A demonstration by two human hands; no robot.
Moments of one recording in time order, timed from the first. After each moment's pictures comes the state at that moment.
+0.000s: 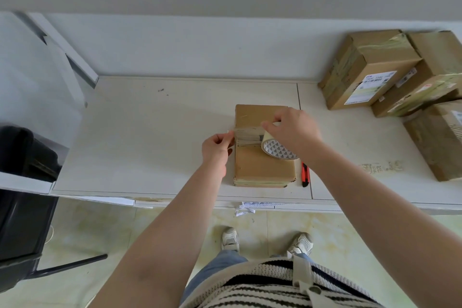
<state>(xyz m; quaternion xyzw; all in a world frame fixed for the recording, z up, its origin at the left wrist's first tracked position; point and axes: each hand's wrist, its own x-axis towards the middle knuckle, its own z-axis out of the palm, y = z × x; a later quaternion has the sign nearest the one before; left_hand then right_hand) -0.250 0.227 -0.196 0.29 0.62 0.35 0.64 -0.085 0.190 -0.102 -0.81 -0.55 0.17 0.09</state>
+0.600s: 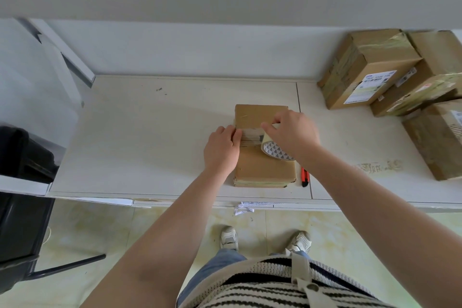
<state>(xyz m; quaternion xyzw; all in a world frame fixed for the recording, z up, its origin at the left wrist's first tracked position) -0.250 0.226 -0.191 0.74 0.59 0.16 0.28 -0.092 0.188 -0.105 -0.82 -0.55 0.15 0.08</state>
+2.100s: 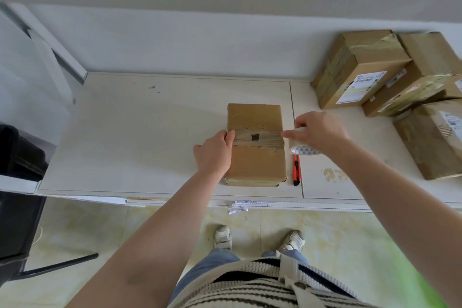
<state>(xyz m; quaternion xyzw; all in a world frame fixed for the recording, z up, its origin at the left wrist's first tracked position) -0.243 0.218 -0.188 0.73 0.64 0.06 0.24 -0.008 0.172 -0.117 -0.80 -0.57 0.18 0.01</state>
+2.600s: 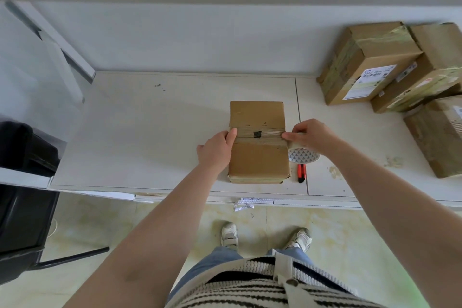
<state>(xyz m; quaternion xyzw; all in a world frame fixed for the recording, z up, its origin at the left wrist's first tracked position) -0.251 0.219 -0.184 0.72 0.62 0.02 0.32 0.002 0.171 -0.165 -0.78 -0.51 0.37 0.08</state>
